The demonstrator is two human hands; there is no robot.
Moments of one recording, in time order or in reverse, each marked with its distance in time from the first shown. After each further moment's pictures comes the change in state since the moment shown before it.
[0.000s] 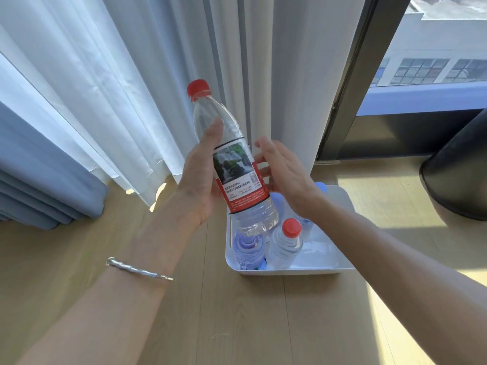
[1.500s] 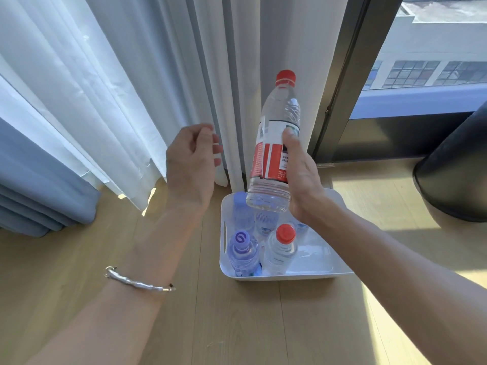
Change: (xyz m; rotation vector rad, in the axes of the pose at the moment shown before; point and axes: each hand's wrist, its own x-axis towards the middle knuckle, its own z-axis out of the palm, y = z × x) left_hand 0.007 0.003 0.011 0.409 0.376 0.460; right_hand 0.000 -0.003 -0.014 0.431 0.310 0.187
